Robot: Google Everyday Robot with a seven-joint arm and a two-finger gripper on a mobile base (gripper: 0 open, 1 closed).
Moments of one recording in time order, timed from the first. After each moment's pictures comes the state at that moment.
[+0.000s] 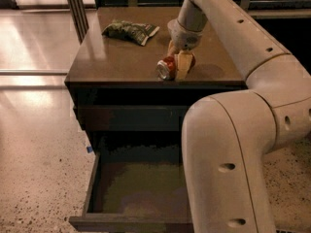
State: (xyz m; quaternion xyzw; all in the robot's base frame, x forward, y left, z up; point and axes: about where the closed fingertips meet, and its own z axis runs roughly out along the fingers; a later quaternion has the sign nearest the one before) arm 0.735 -0.079 0.818 -0.77 0.62 0.05 0.14
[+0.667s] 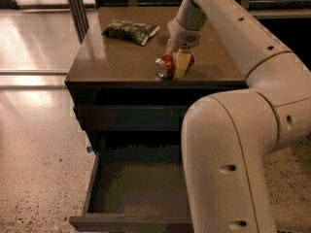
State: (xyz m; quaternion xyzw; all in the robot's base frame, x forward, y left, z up) arm 0.737 -0.071 0.825 -0.77 0.61 0.05 0.15
